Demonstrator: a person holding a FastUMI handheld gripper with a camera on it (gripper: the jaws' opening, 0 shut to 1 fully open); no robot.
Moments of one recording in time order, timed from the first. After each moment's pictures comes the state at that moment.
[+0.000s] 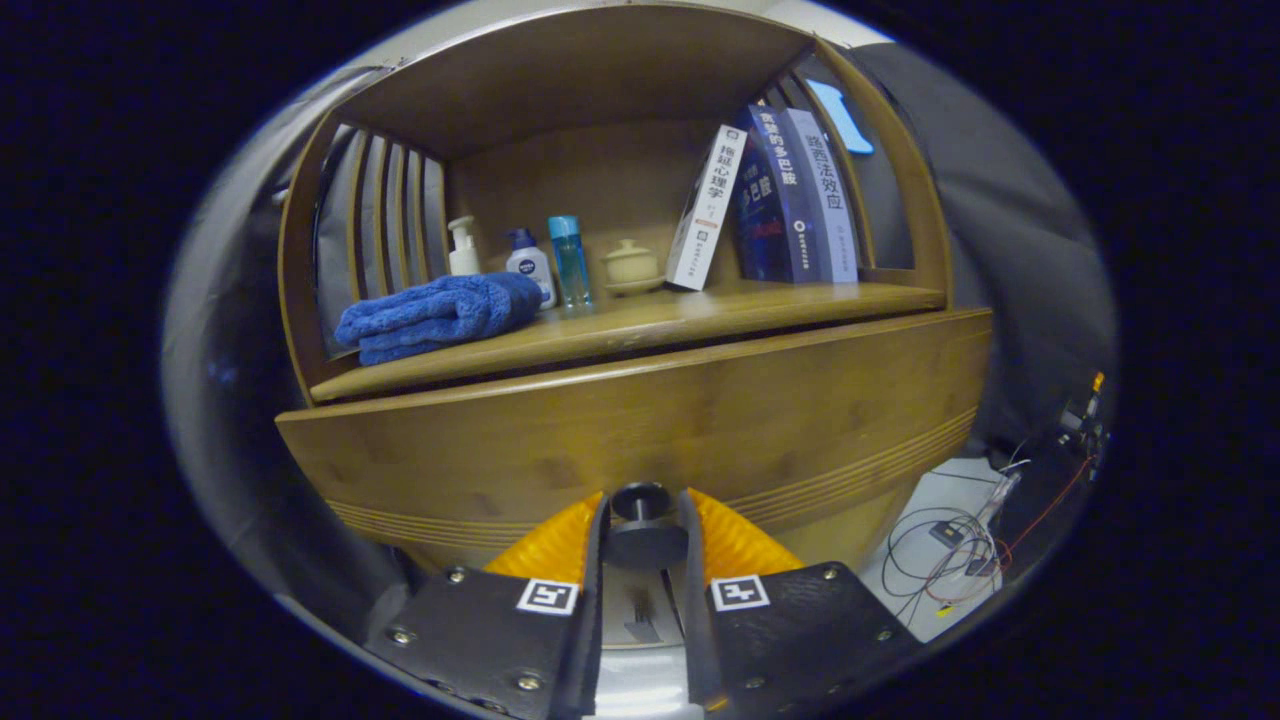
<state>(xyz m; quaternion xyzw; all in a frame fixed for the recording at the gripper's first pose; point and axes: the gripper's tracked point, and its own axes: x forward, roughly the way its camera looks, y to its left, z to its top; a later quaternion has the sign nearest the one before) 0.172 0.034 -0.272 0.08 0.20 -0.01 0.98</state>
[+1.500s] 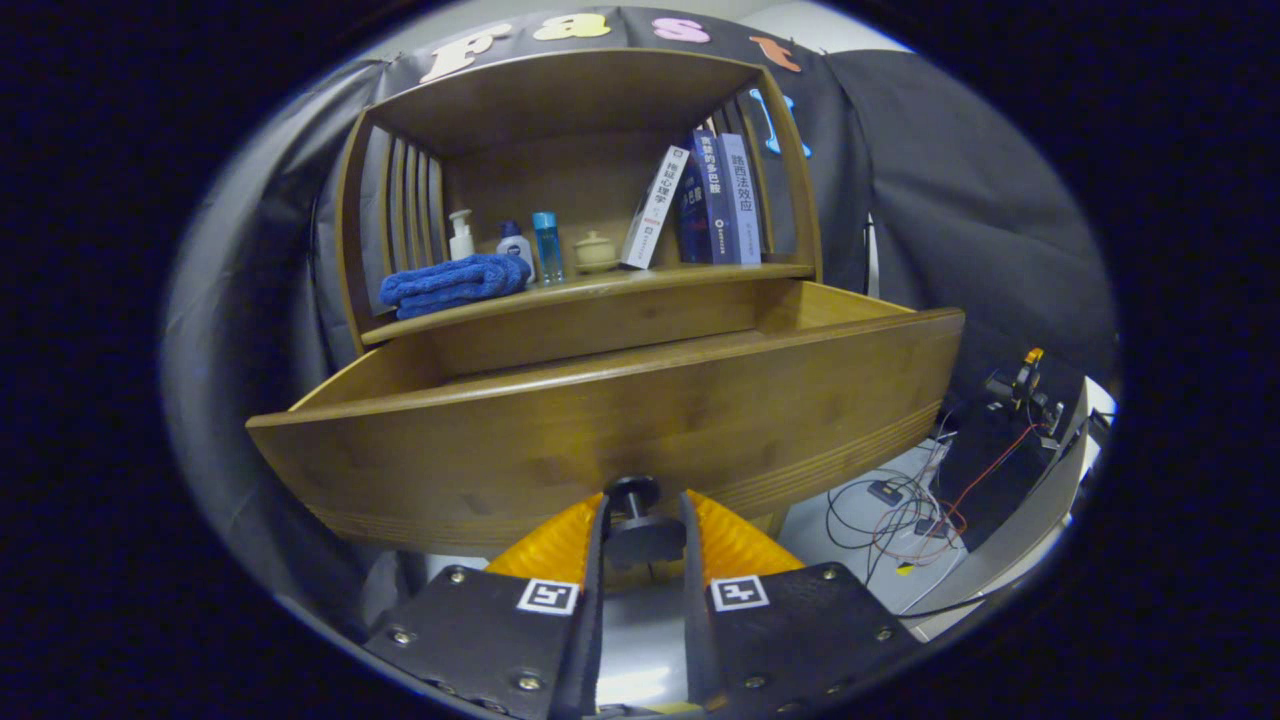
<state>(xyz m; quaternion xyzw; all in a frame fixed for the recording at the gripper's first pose) 0.025 0.024 -0.266 0.06 0.23 -0.07 0.97</state>
